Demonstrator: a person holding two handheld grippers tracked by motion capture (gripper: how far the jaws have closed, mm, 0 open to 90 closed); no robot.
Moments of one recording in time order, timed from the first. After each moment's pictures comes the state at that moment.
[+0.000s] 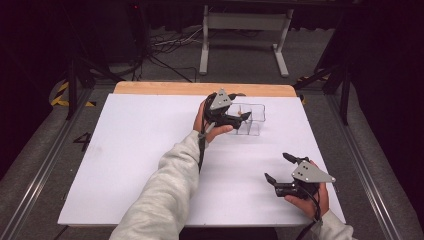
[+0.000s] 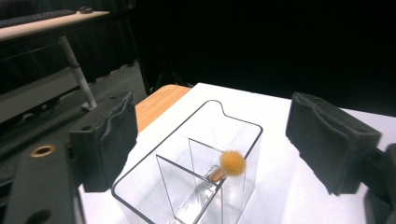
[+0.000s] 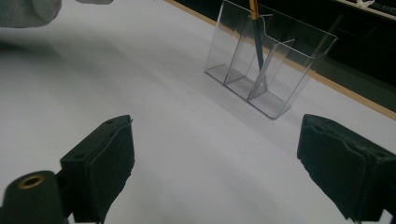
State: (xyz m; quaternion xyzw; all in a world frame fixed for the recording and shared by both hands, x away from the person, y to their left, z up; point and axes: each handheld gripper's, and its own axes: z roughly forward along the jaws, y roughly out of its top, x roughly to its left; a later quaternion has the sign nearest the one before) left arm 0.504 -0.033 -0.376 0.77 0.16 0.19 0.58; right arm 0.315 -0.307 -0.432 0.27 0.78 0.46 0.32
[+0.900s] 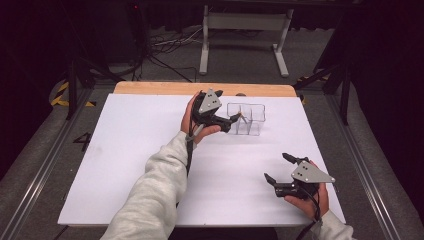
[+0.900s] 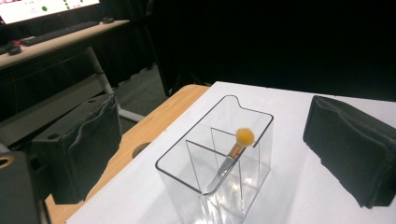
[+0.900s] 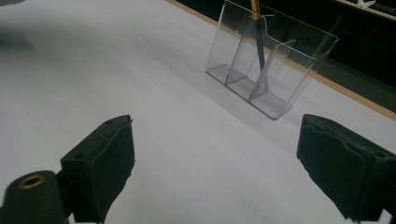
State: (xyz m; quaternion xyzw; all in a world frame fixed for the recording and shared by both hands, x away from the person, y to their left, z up) left arm 0.486 -0.002 -0.361 0.77 0.16 0.24 0.57; right arm 0.314 -0.306 -0.432 0.27 0.78 0.46 0.32
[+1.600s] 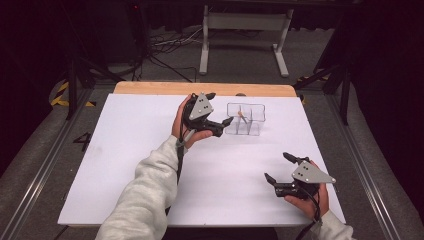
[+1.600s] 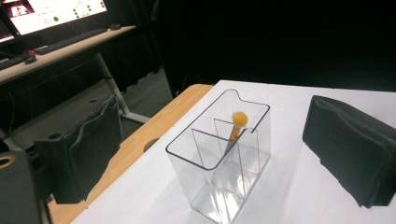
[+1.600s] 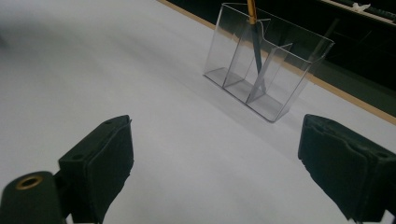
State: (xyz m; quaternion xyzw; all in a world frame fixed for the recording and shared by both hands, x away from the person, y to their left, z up) left arm 0.466 0.022 -0.359 0.77 0.15 0.26 0.57; right arm 0.314 -0.306 -0.431 0.27 0.78 0.46 0.33
